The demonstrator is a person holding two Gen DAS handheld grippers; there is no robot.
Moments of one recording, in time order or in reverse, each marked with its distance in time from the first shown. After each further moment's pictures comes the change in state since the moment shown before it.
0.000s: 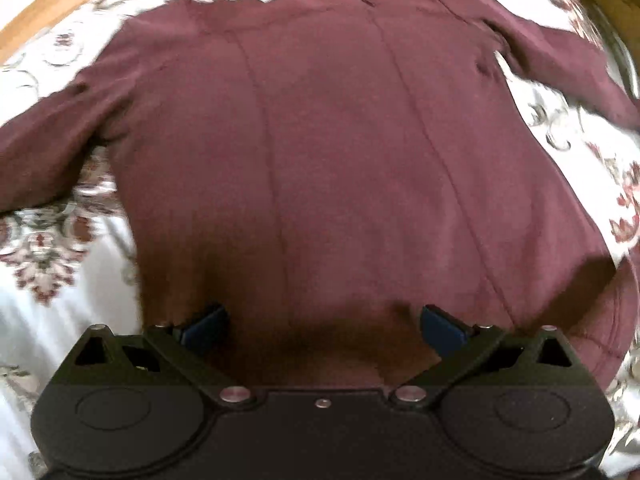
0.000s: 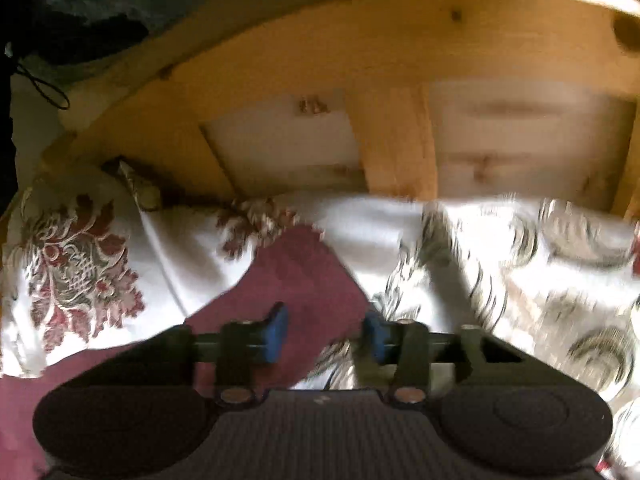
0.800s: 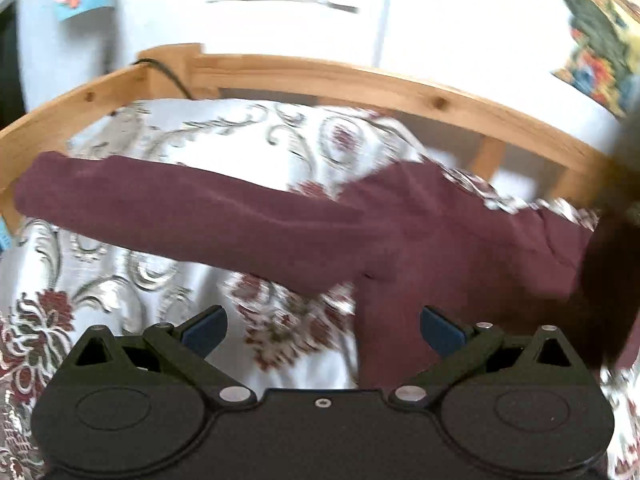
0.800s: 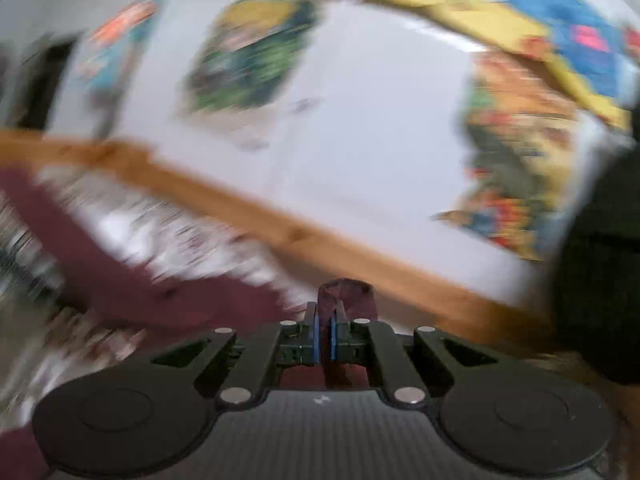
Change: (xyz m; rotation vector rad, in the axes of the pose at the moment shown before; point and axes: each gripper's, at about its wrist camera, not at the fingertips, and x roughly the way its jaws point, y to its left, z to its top) left arm -0.096 0.133 0.006 -0.531 -0.361 0.242; right arm -0.224 0.248 -0.234 -1.233 -0.416 1.033
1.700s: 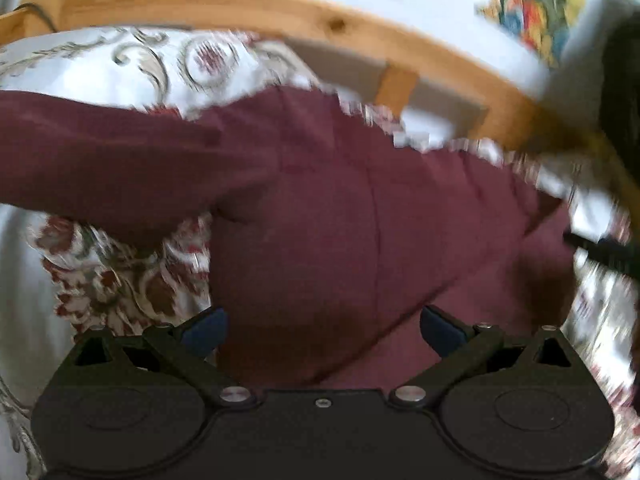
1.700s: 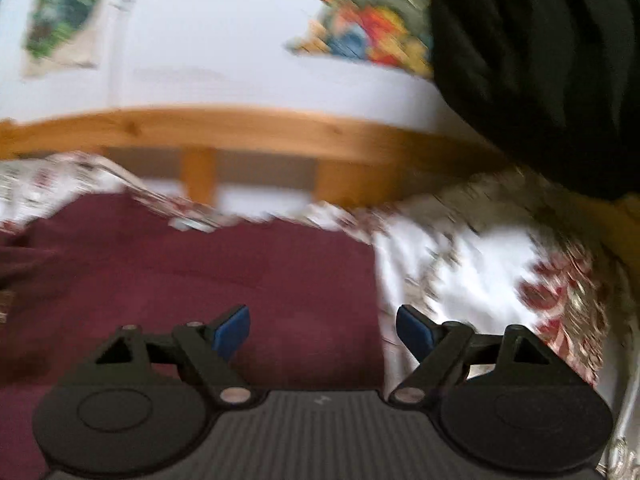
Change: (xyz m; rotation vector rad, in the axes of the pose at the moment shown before) left arm 0.079 -0.063 -0.049 0.103 0.110 -0.289; right arm 0.057 -0.156 -0.092 0.399 0.337 -0.242
